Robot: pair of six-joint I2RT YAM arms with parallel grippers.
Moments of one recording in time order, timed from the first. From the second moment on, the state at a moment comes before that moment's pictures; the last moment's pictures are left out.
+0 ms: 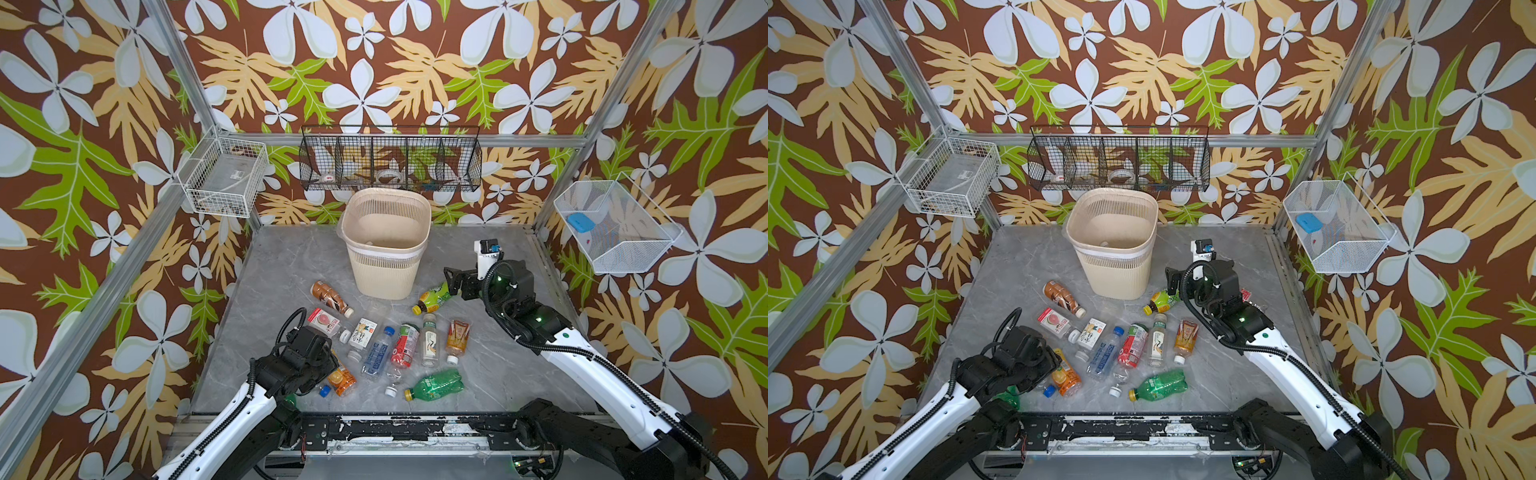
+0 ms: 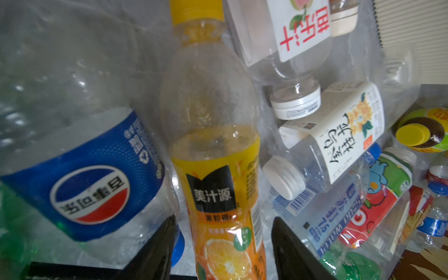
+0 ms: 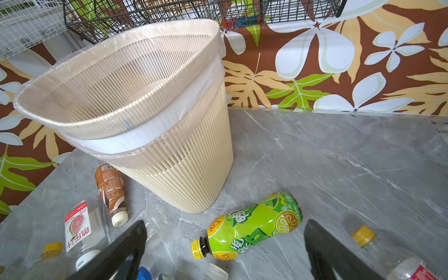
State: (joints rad) left arm -0.52 0.69 0.48 -0.90 -0.01 -1.17; right arm 0.48 1.07 0.91 -0.20 0.10 0.25
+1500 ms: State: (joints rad) left arm -0.52 0.55 0.59 -0.66 -0.14 -1.18; right arm 0.47 1.05 0.86 -0.20 0.12 0.26
